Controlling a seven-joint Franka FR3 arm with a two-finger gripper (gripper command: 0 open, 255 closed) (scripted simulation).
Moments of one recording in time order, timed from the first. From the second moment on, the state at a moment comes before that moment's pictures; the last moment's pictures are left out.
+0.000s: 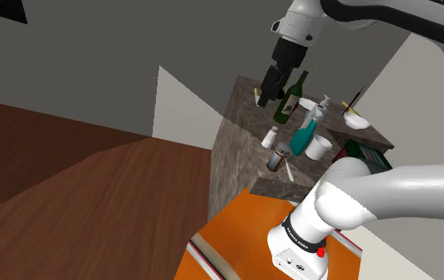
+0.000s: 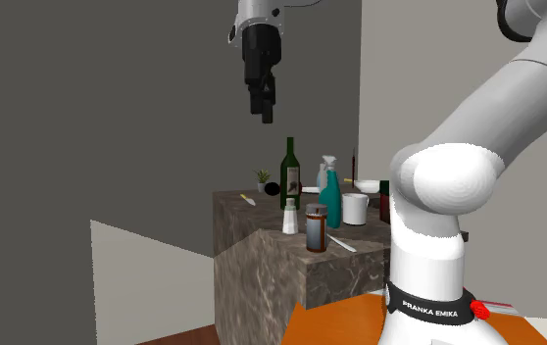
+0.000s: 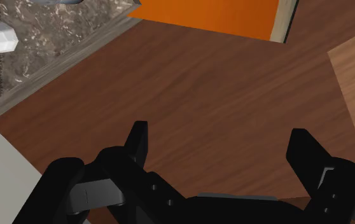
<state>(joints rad) 0.01 -0.80 0.01 -2.35 0.07 1.52 -0.11</state>
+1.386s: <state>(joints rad) -0.14 -0.84 -0.45 -2.69 -0.26 1.98 -0.61</state>
